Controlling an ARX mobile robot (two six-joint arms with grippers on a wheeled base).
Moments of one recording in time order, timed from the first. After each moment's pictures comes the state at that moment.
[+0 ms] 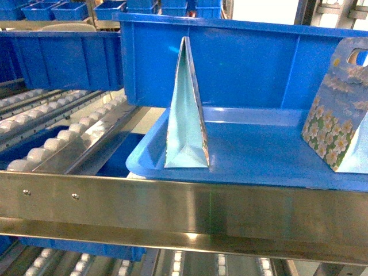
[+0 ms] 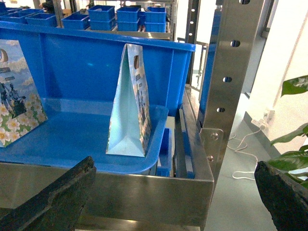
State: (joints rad) left arm 0.00 0.01 0.02 0.00 0.00 -0.01; right arm 0.00 0.00 0.01 0.00 0.00 0.00
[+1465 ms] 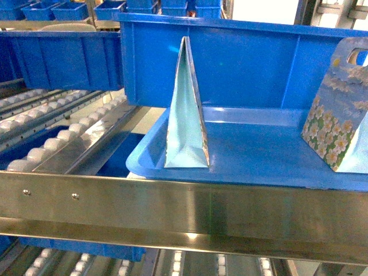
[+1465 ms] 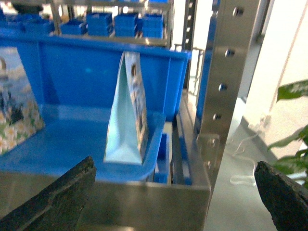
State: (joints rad) left arm 0.01 0.03 0.02 0.04 0.02 -0.01; right arm 0.00 0.01 0.01 0.00 0.00 0.00
